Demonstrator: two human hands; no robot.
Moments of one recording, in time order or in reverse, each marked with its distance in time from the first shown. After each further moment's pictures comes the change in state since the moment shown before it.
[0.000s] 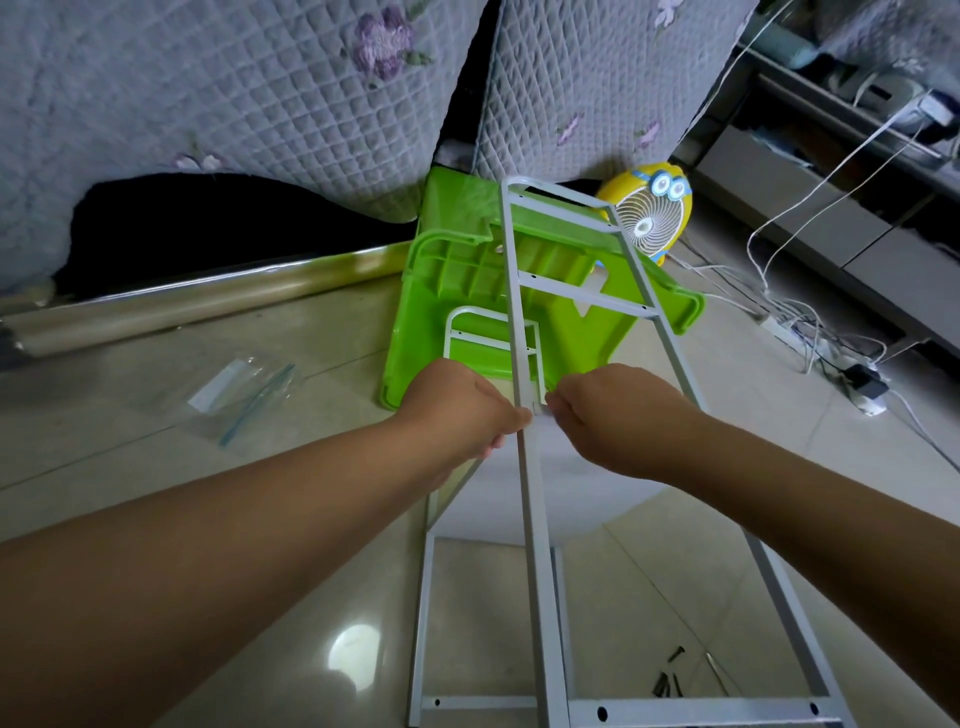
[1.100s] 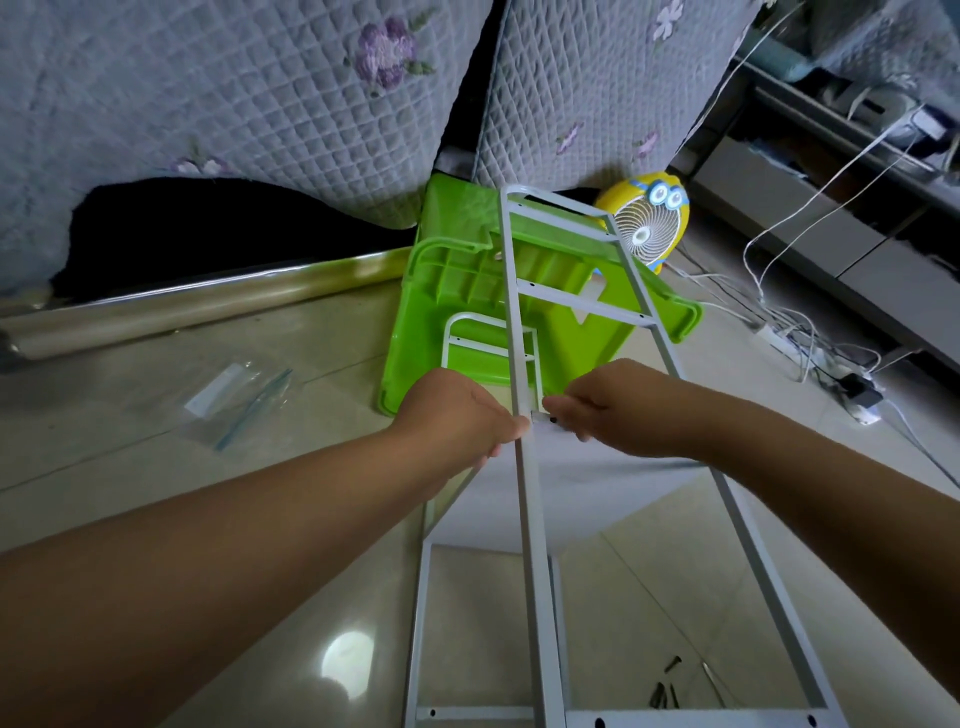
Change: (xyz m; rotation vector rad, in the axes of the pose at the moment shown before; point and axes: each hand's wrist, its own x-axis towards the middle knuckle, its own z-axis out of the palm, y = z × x) left_hand 0.003 -0.005 -0.002 -0.027 -0.014 0.001; right_hand 0.011 0.019 -0.009 0.256 -0.155 -0.004
